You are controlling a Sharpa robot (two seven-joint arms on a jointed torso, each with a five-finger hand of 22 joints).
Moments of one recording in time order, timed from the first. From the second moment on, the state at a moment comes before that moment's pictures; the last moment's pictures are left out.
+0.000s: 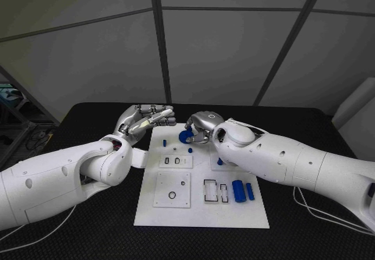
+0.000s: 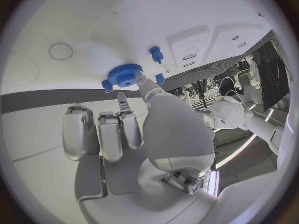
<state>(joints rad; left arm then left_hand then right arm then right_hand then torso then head) 1.16 -0.88 0.00 1.59 -0.08 -0.33 0.53 1.39 0.04 0.02 -0.05 0.05 0.97 0.23 0.07 0.07 1.03 0.18 0.08 0.07 1.03 0.14 0.15 0.11 0.20 0.79 0.25 0.38 0.14 1.20 -0.37 -0.01 1.10 -1.67 -0.34 -0.16 1.29 -0.08 0.20 0.00 0.12 0.89 0.18 0.07 0.07 1.46 0.09 1.48 1.31 1.47 0.02 1.55 1.31 0.06 1.41 0.13 1.49 1.31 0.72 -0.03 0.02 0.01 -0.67</state>
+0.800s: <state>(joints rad) 1.16 -0.89 0.00 1.58 -0.08 -0.33 0.53 1.39 0.04 0.02 -0.05 0.05 0.97 0.23 0.07 0.07 1.03 0.18 0.08 0.07 1.03 0.14 0.15 0.11 0.20 0.79 0.25 0.38 0.14 1.20 -0.56 -0.01 1.24 -1.48 -0.50 -0.04 1.27 -0.07 0.19 0.01 0.15 0.91 0.19 0.07 0.07 1.46 0.10 1.47 1.31 1.47 0.02 1.55 1.31 0.06 1.41 0.13 1.49 1.31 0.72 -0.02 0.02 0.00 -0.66</state>
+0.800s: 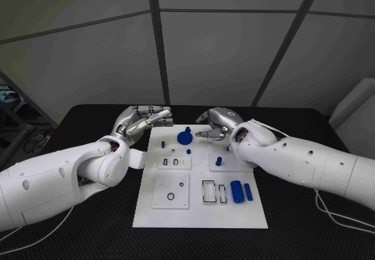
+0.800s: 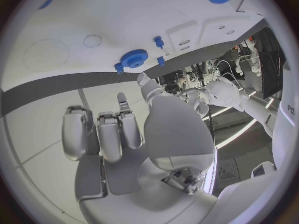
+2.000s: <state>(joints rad) 1.15 -0.89 0.00 1.57 -0.08 -0.33 0.53 1.39 0.04 0.02 -0.05 0.05 0.97 0.23 0.07 0.07 1.03 0.18 0.08 0.07 1.03 0.14 0.15 0.11 0.20 0.79 0.25 0.38 0.14 1.18 -0.76 -0.01 1.14 -1.14 -0.32 0.20 1.33 -0.08 0.21 -0.06 0.24 0.93 0.18 0.07 0.07 1.41 0.09 1.43 1.31 1.47 0.02 1.55 1.31 0.06 1.37 0.13 1.46 1.28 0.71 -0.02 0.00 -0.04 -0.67</state>
